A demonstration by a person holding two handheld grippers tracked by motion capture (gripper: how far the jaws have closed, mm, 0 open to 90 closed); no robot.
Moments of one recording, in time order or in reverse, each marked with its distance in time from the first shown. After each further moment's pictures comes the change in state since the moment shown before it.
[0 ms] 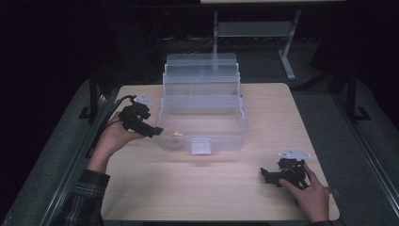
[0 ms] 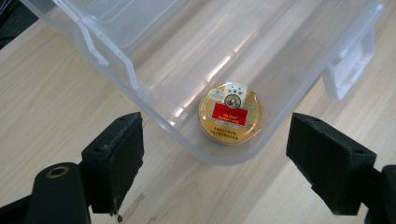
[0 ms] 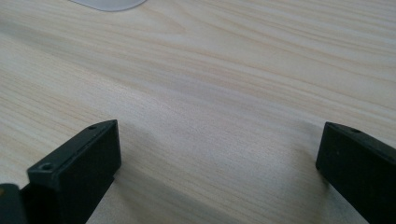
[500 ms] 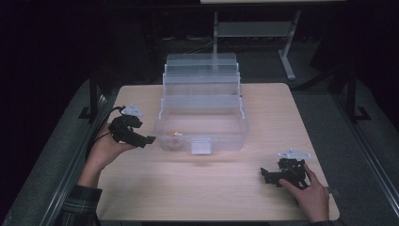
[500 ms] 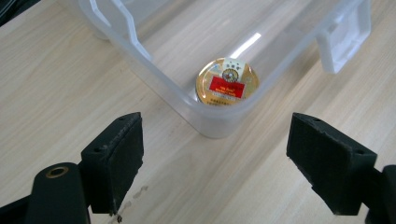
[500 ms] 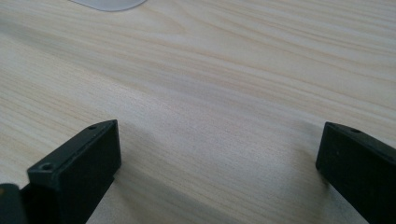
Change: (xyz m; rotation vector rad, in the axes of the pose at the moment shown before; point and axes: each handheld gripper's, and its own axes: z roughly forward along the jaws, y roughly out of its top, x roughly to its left) left arm -0.008 -0.038 -0.010 -0.037 0.016 -0.043; right arm 0.000 0.000 0.000 0.002 0.001 0.001
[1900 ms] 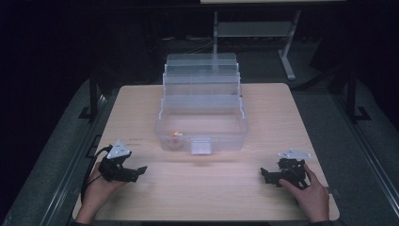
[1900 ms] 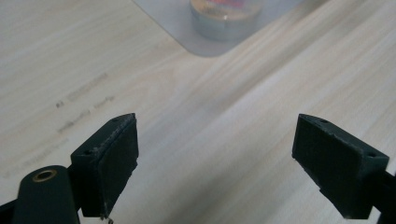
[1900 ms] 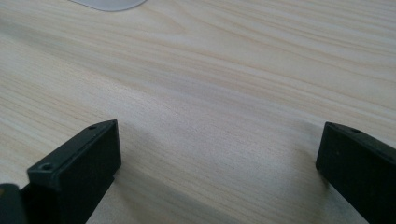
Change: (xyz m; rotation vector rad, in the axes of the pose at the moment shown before) left arm -0.035 -0.114 0.018 -0.106 0.068 -0.097; right arm 0.000 0.000 0.000 -0.002 -0.001 0.000
